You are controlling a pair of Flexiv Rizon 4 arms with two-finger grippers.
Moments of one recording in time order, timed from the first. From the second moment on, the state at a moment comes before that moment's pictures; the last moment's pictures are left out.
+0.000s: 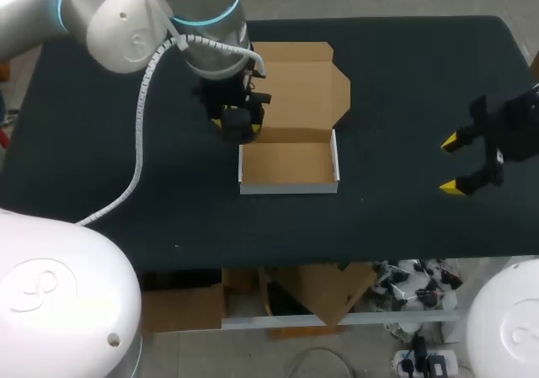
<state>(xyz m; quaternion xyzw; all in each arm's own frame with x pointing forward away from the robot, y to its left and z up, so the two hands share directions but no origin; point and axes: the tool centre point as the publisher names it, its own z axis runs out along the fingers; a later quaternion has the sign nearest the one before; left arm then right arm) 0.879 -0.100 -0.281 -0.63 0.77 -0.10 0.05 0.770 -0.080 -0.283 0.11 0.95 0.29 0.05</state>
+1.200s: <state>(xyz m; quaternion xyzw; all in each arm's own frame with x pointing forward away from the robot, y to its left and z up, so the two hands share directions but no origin) 0.843 -0.172 -0.327 -0.60 0.80 -0.08 0.07 0.771 -0.079 -0.283 0.11 0.95 0.29 0.05</state>
